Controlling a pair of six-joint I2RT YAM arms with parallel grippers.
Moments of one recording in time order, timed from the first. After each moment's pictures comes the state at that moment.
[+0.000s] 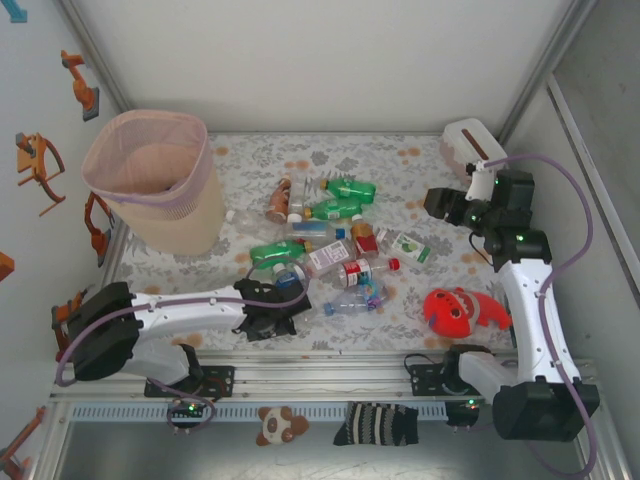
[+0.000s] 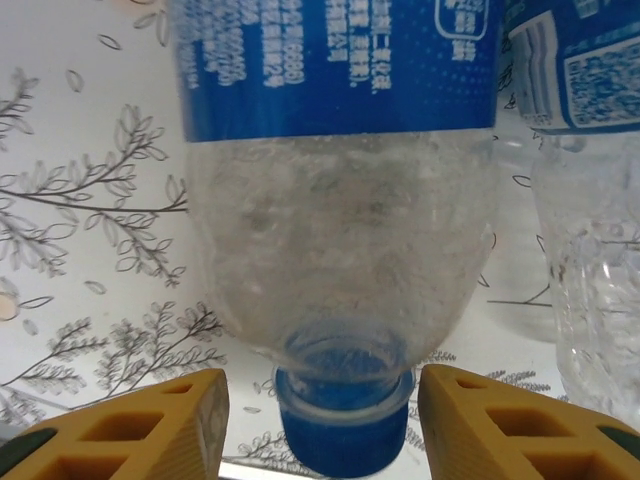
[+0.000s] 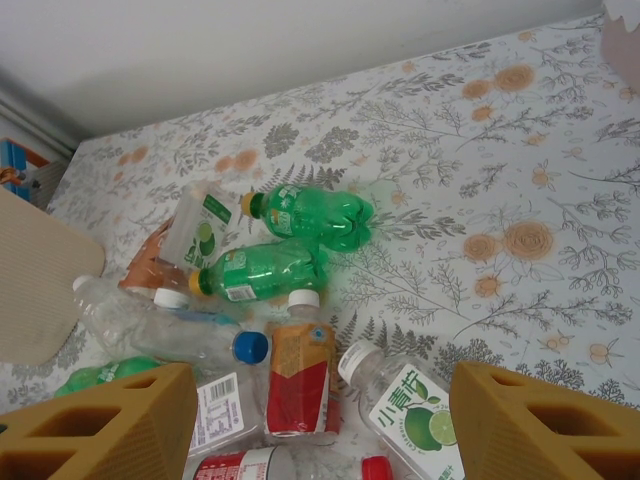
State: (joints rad) left arm -1.19 1.38 0.73 -0.83 -0.22 -1.35; right arm -0.03 1.04 1.06 -0.60 -0.46 0.22
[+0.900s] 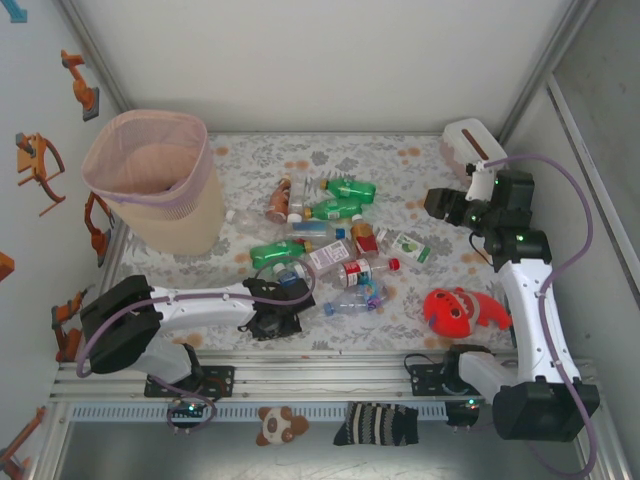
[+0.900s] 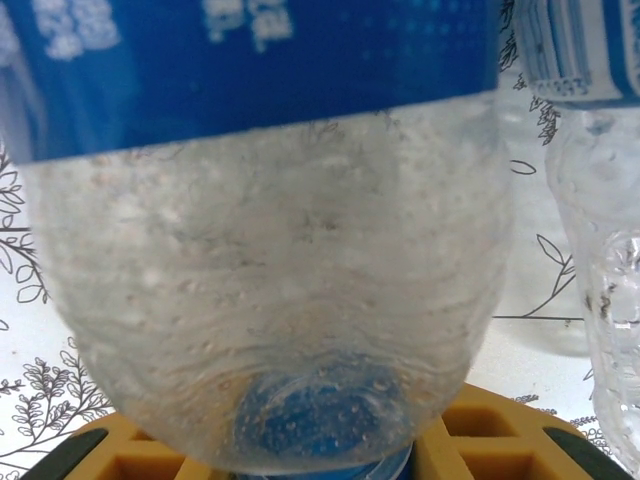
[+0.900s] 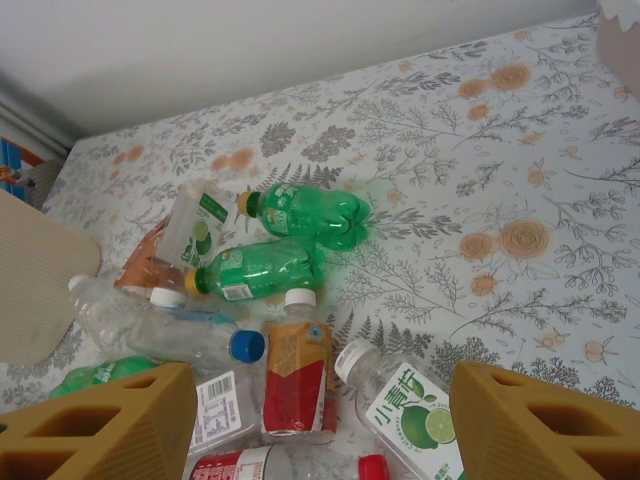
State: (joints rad) left arm -1.17 1.46 0.73 -0.76 -0.16 -1.28; right arm -0.03 1.04 1.06 -0.61 -0.45 0.22
